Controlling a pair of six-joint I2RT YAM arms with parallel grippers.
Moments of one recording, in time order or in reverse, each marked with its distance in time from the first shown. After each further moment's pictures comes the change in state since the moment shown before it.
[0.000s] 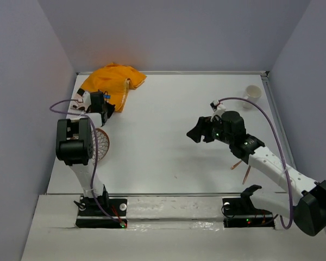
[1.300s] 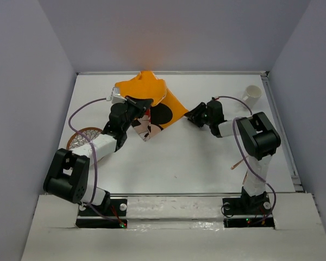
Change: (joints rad) left arm -0.449 -0.451 -0.319 0.451 0.127 -0.244; right arm -0.203 0.919 0.196 0.631 0.089 0.534
